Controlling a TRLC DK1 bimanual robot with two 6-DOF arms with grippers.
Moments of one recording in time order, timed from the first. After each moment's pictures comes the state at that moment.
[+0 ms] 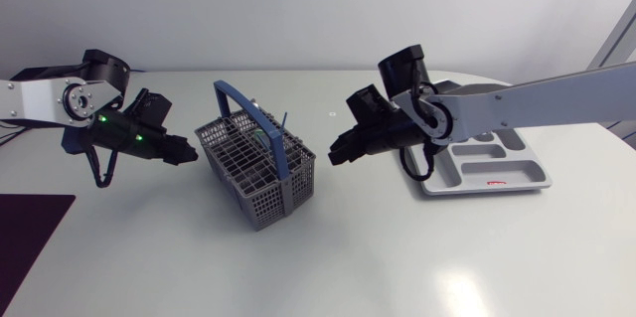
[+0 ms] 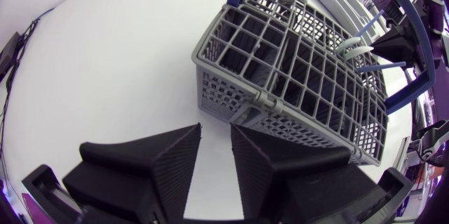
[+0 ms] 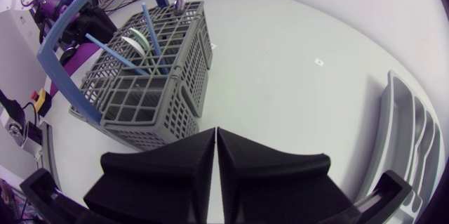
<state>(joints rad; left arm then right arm) 0.03 1.69 1.03 -0.42 0.34 0.32 0.45 1.82 1.10 -0.09 -0.34 -0.12</state>
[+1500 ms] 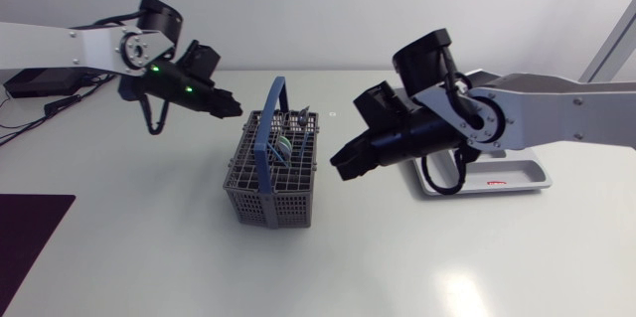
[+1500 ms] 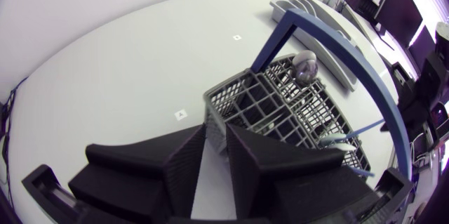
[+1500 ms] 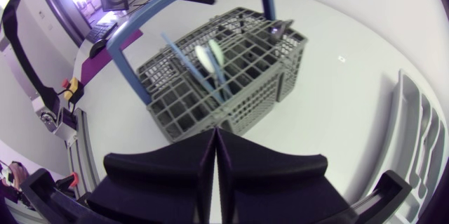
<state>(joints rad) -0.14 1.86 1.39 -0.46 0.38 0.29 0.50 1.58 1.00 -0.27 -0.41 -0.10</state>
